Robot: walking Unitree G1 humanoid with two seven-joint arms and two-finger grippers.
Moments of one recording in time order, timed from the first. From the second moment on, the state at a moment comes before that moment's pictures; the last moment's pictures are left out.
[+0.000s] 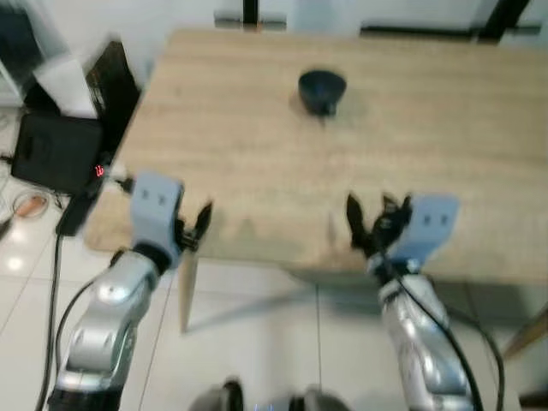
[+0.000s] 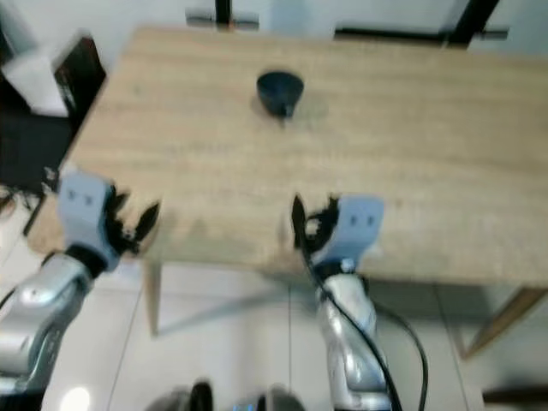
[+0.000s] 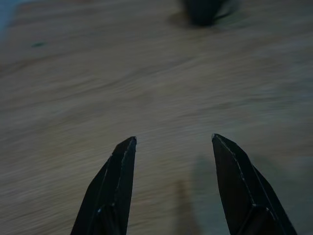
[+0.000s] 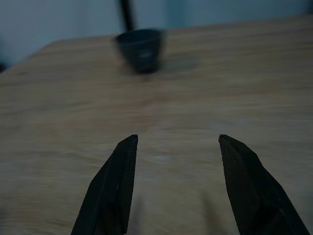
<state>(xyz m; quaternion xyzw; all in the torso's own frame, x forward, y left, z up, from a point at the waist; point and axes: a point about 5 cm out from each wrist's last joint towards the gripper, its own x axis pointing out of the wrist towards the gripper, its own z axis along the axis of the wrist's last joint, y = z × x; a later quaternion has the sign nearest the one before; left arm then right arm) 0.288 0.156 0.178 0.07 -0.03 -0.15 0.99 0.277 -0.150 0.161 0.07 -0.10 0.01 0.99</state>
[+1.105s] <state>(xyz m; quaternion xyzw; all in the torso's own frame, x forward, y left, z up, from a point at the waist) 0.284 0.153 0.178 0.07 -0.03 -0.16 0.98 0.276 -0.147 0.159 0.07 -0.09 0.02 0.99</state>
